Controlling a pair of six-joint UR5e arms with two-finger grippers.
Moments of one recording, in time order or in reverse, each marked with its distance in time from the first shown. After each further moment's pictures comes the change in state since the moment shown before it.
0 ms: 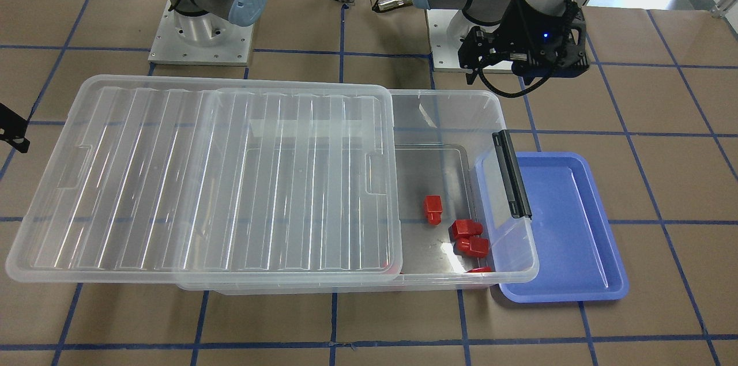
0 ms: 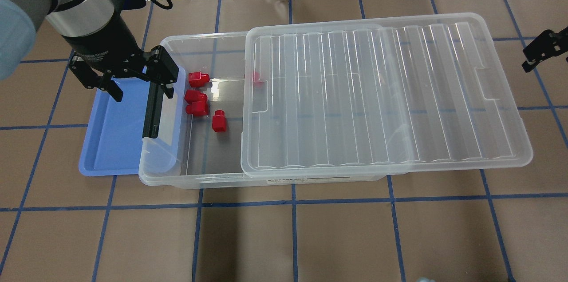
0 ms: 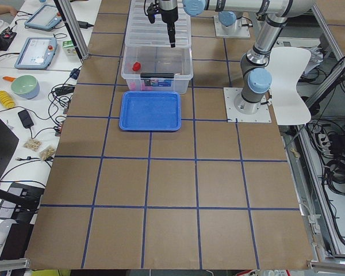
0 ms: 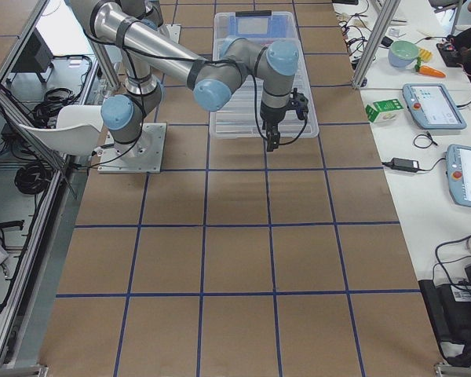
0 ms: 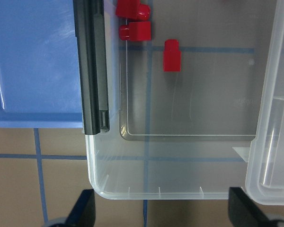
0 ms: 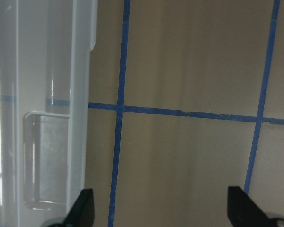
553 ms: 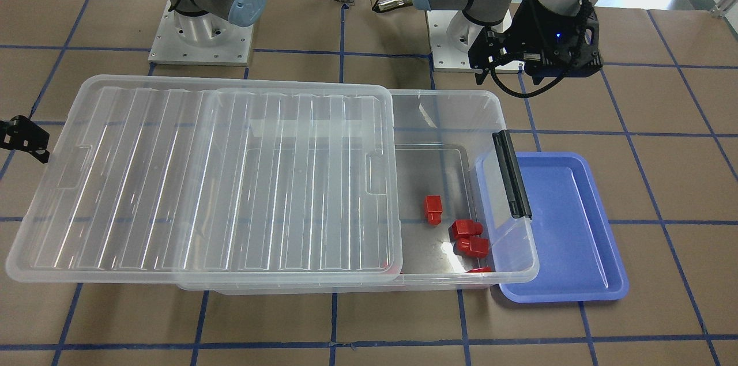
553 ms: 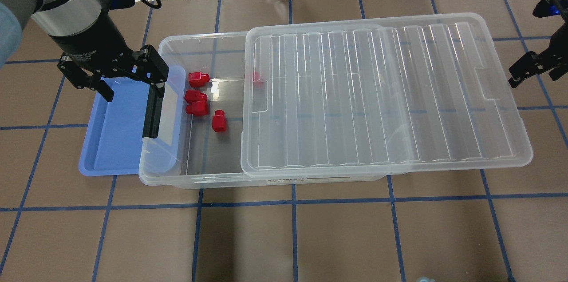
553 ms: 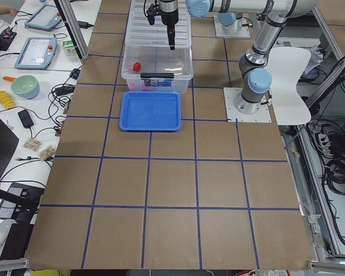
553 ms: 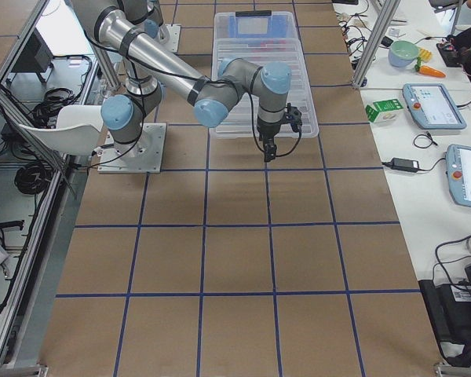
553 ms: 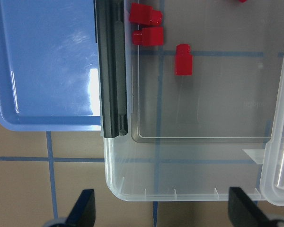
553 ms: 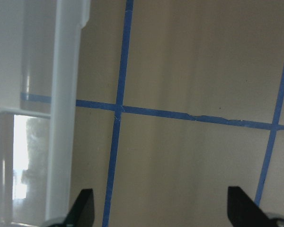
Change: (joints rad) left arm 0.018 0.007 -0.006 -0.004 0.003 0.011; right arm -0.004 0.008 0.086 -0.095 0.002 -0.032
